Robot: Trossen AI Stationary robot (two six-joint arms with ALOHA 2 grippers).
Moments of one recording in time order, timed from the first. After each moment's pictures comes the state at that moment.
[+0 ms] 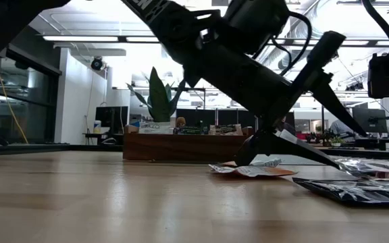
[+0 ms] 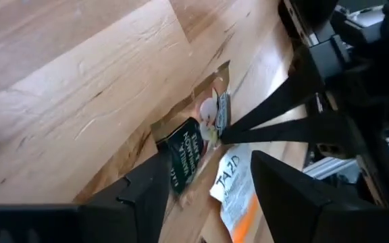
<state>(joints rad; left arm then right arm) -0.15 2.34 1.64 0.14 0.13 -1.20 0.75 1.51 0.52 -0.17 0.36 1.46</state>
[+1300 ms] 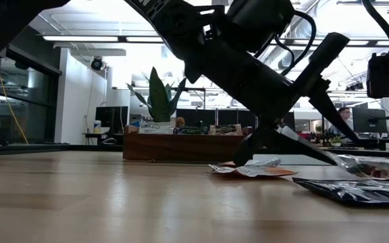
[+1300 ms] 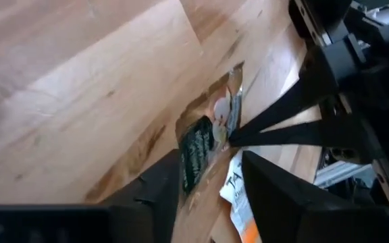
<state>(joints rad) -0.16 2.34 1.68 0.06 0.10 -1.19 0.75 1.51 0.52 -0.15 0.38 1.46</state>
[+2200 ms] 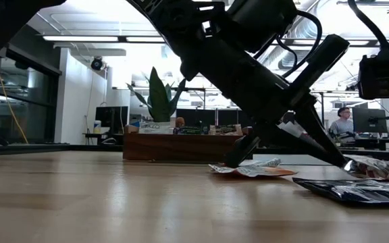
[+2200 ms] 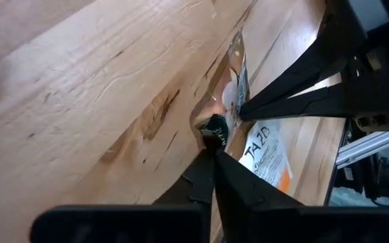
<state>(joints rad) -0.18 2.34 1.68 -0.01 0.12 -1.13 0.71 1.51 0.52 -0.10 0.37 1.43</state>
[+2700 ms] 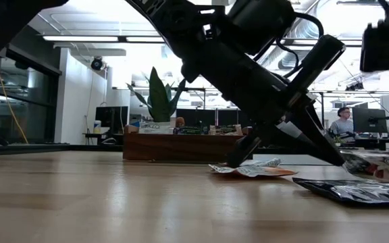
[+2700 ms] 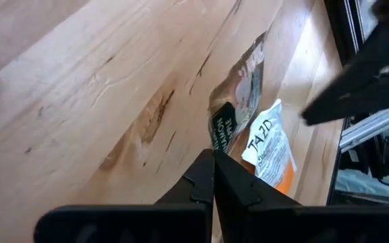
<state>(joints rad) -0.16 2.34 1.68 -0.01 0.17 -1.05 0.71 1.33 0.52 -0.15 0.30 1.32</state>
